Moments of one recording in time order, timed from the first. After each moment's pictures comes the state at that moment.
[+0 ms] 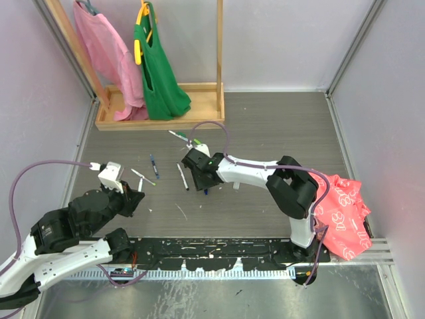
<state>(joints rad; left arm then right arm) -1.03 0.37 0.88 -1.01 -0.48 -0.51 0.97 1.91 1.32 -0.55 0.26 0.58</state>
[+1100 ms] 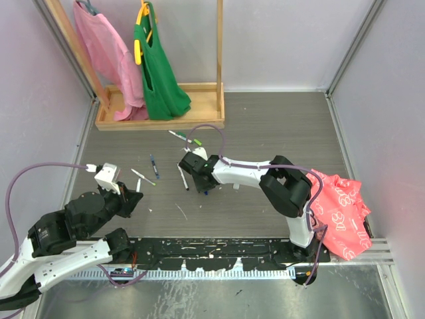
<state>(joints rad) -1.03 0.34 0.88 -1.01 -0.48 -0.51 0.99 1.97 1.34 -0.57 0.27 0.59</state>
